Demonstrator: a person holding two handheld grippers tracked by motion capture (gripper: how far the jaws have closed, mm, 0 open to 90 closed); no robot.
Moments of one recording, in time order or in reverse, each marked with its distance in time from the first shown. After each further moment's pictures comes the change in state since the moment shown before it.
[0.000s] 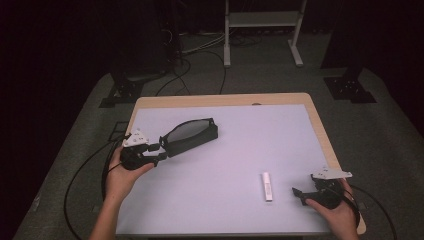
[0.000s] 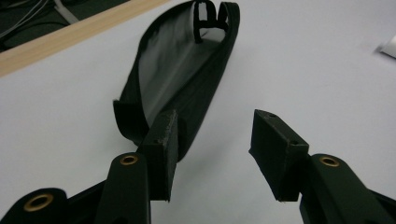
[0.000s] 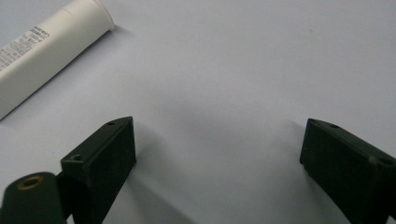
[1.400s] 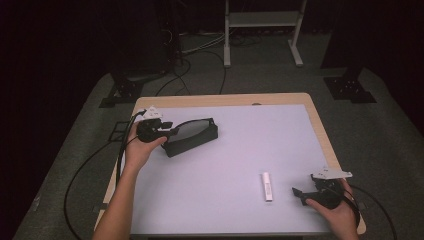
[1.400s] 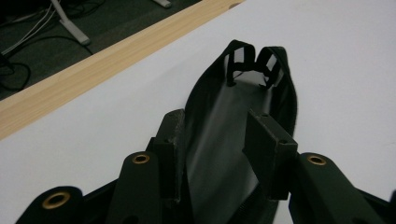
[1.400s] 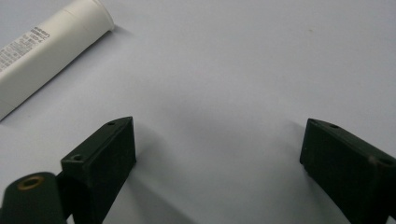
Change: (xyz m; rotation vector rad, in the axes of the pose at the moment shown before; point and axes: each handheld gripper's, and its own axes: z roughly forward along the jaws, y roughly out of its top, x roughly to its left) left arm 0.041 0.046 0.064 -0.006 0.009 0.023; right arm 0.000 0.000 0.000 0.000 0.002 0.002
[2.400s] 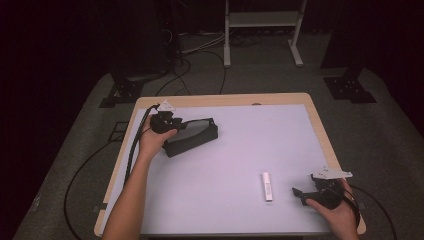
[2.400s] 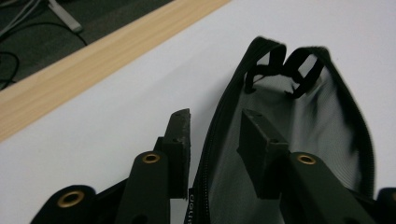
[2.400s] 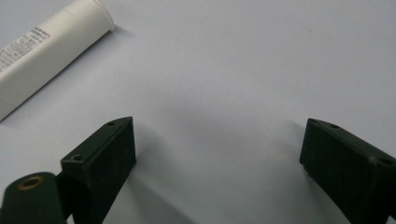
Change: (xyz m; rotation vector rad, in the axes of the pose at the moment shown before) left arm 0.014 0.010 0.053 0.075 -0.014 0.003; right arm 0.000 0.000 0.000 0.000 0.001 0.001
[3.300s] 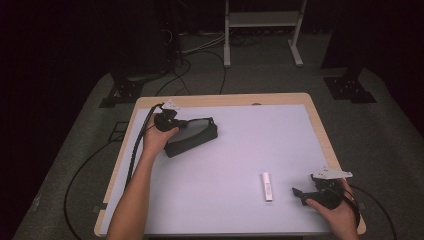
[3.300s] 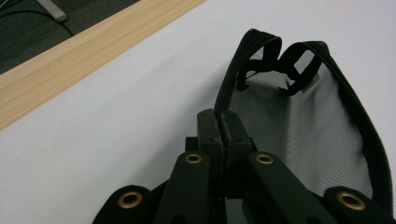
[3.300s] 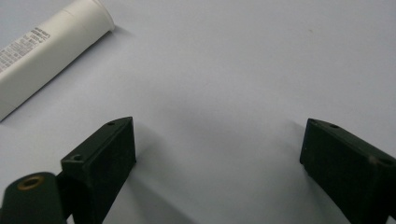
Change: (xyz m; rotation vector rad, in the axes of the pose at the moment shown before) left arm 0.001 0.008 0.009 0.027 -0.046 0.008; right arm 0.000 0.000 0.000 0.000 0.000 0.001
